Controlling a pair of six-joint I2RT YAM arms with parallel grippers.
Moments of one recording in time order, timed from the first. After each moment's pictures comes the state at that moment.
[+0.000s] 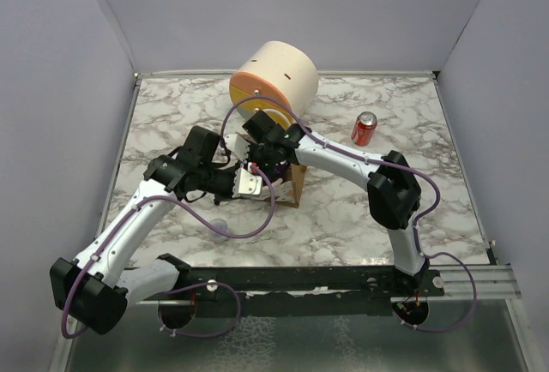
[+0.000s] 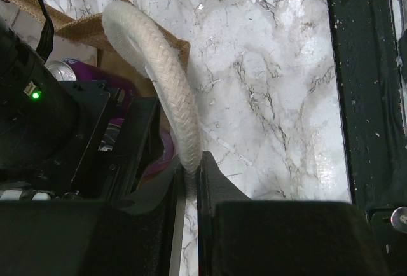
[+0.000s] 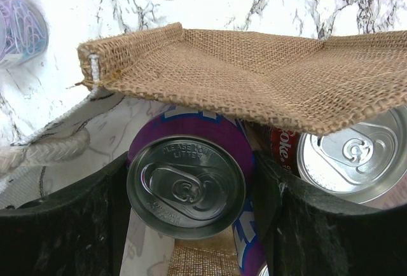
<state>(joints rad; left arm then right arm) -0.48 1.09 1.02 -0.94 0.75 1.07 0.91 2.05 1.73 -0.67 -0.28 -0.45</state>
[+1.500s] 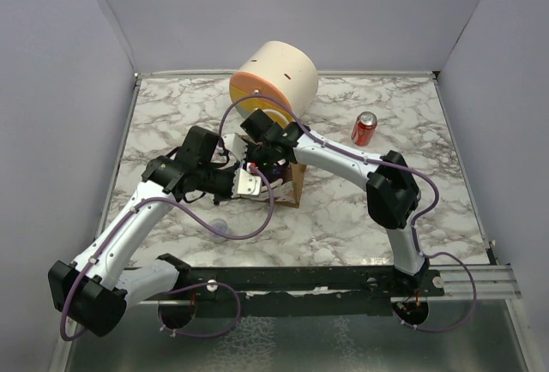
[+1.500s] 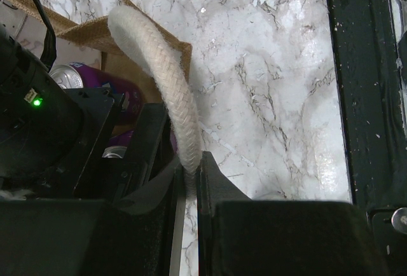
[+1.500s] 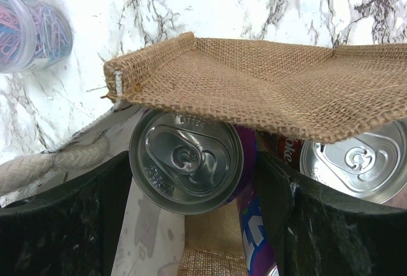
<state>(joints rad) -0.48 1.07 1.03 -0.94 0.75 1.06 0.91 2.07 1.78 -0.71 -0.32 -0.46</state>
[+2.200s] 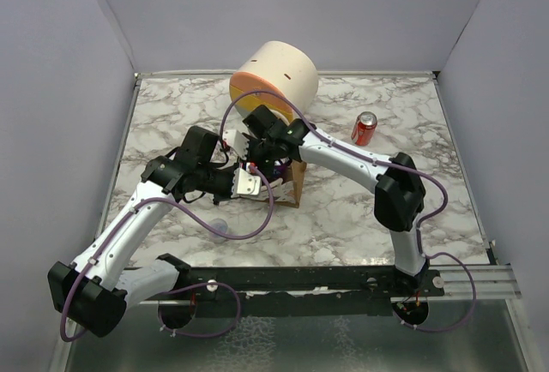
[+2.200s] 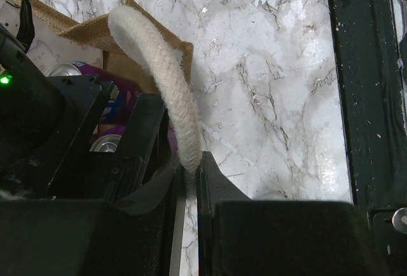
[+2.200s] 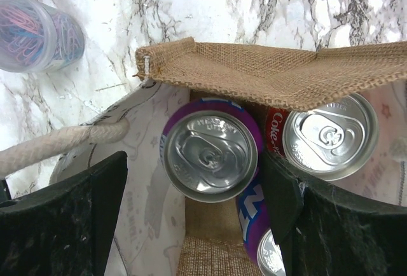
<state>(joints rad) -0.48 1.07 1.03 -0.94 0.75 1.07 0.91 2.02 1.78 -0.73 -0.32 -0.46</state>
